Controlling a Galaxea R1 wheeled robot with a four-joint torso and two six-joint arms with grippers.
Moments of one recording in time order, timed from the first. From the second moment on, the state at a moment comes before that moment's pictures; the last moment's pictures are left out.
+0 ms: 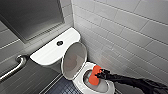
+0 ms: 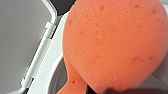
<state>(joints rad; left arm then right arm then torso) 1.46 3.04 -2.82 1.68 -0.37 -1.54 -0.49 2.86 -2.20 0.04 -0.08 0.25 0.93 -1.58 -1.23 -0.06</state>
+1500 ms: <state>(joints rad) 1.47 3.06 -2.82 1.68 -0.36 -1.53 -0.84 2.37 -1.72 0.07 0.29 0.26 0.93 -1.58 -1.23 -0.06</state>
